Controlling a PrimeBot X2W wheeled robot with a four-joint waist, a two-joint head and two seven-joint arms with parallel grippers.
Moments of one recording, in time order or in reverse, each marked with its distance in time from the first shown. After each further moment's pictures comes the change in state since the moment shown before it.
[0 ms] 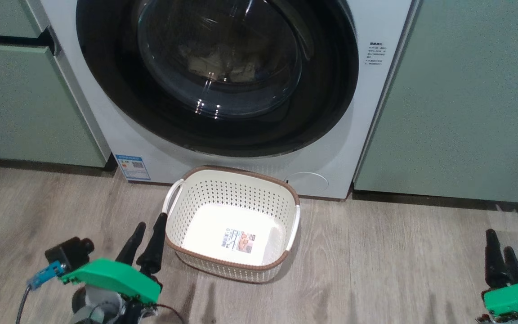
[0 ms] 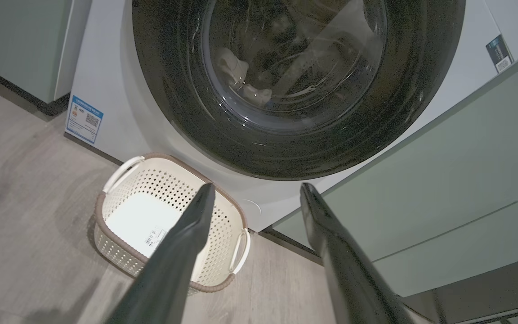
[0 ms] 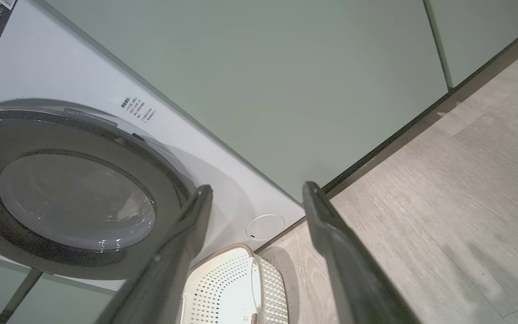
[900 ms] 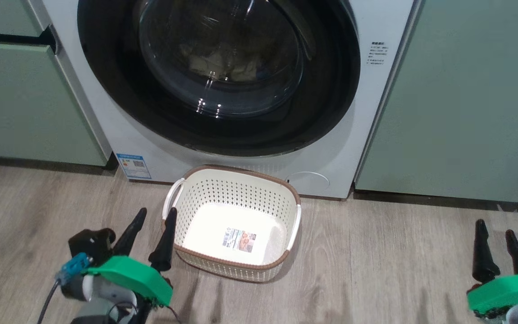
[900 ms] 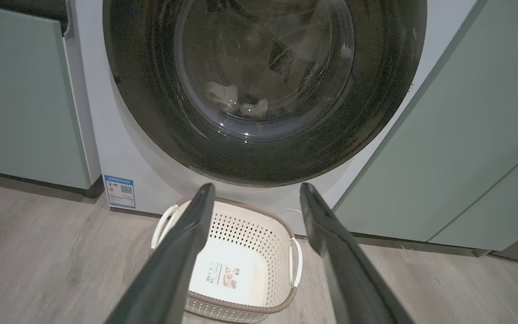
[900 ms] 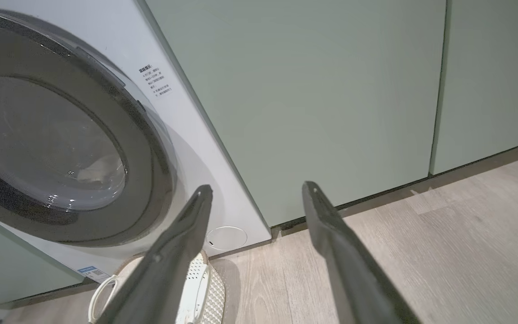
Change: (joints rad) left arm -0.016 0.037 -0.064 -0.043 0.367 0.061 -0.076; right arm -0.020 0.011 0.013 -0.012 -0.400 0.000 -0.079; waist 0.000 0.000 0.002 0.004
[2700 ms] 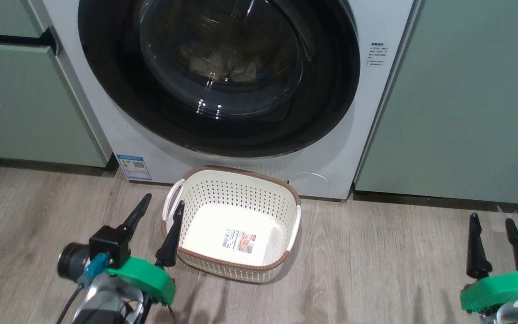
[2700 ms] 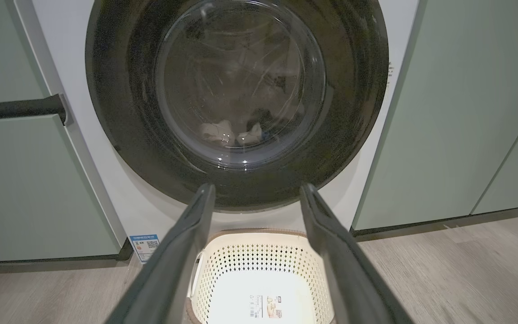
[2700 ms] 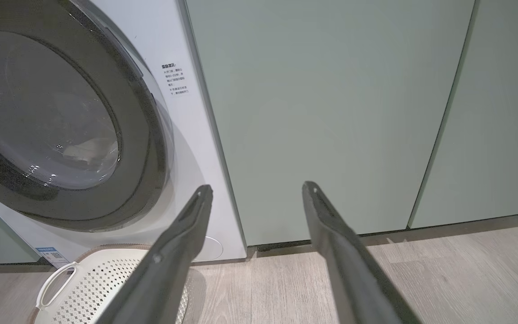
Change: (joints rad) left arm -0.031 0.016 -0.020 0.006 0.277 0.043 -0.091; right arm -0.021 0.008 -0.001 0.021 -0.253 0.000 -0.090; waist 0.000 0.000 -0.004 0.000
